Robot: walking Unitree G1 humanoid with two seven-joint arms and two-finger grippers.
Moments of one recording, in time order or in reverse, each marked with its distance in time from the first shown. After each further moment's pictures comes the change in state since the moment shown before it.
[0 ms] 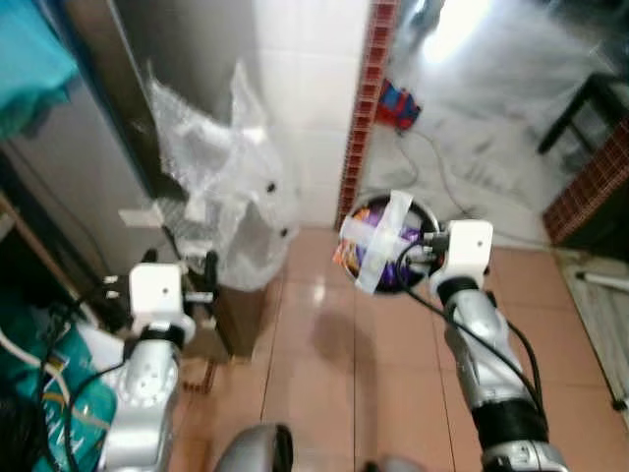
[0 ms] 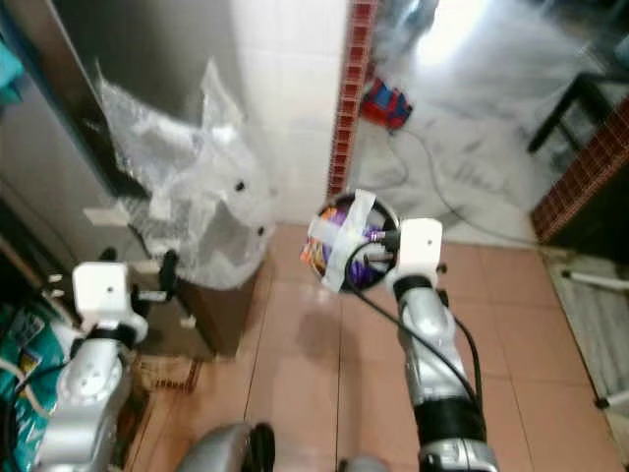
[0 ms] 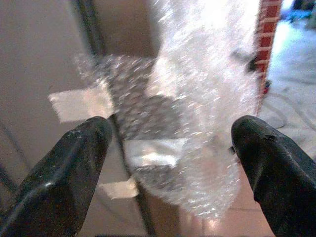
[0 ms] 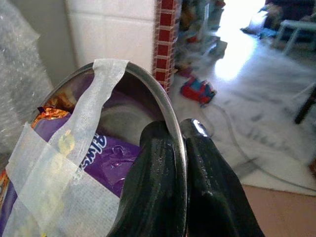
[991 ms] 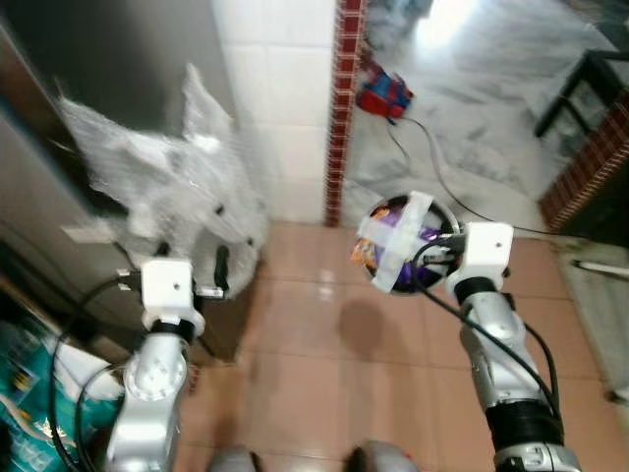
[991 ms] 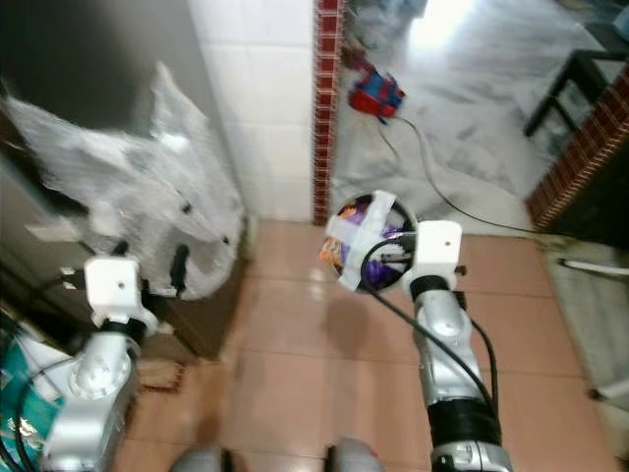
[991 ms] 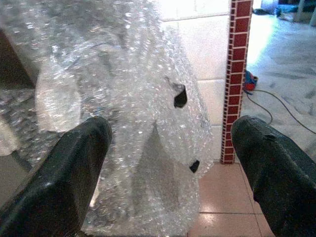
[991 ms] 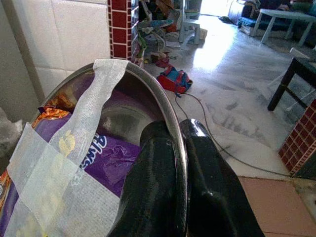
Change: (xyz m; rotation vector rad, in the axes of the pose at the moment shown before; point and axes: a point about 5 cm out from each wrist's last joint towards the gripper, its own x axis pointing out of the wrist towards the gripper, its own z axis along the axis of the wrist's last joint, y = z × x) left arm 0.008 -0.003 0.008 0.018 -0.045 -0.022; right arm -0.002 -0.012 0.000 -0.015 -0.005 -0.039
